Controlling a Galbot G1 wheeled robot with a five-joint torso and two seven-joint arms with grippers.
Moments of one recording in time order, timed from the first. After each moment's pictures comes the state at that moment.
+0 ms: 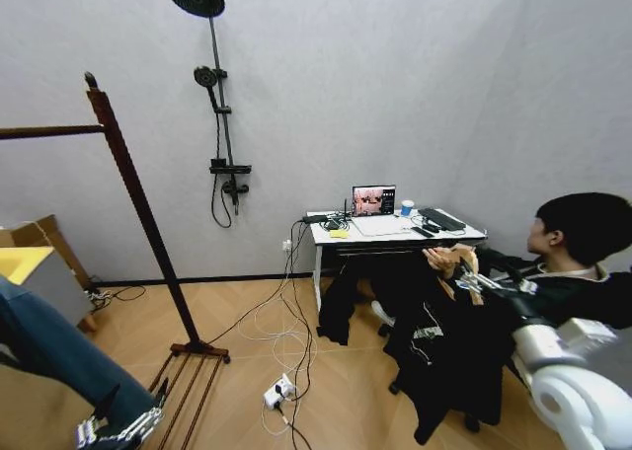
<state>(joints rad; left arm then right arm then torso) 1.94 -1.35 -0.90 -2.27 -0.51 -0.14 0.13 -1.32 1.01 1.04 2.15 0.73 -0.24 0.14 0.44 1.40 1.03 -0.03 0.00</state>
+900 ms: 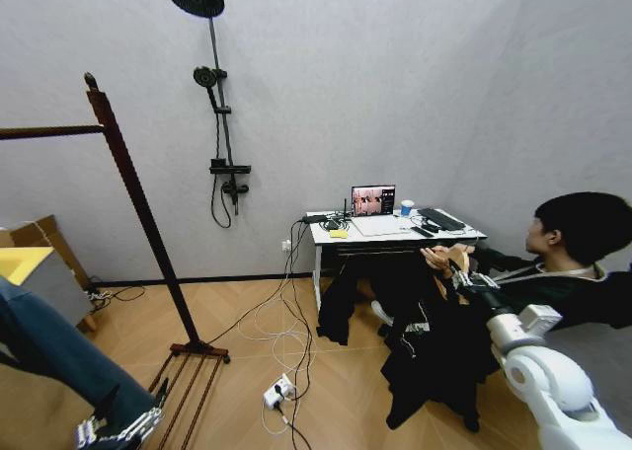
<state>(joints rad) 1.94 -1.35 -0.90 -2.27 -0.51 -0.14 0.14 -1.24 1.00 0.93 2.01 0.67 -0.20 0.05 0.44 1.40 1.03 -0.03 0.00</state>
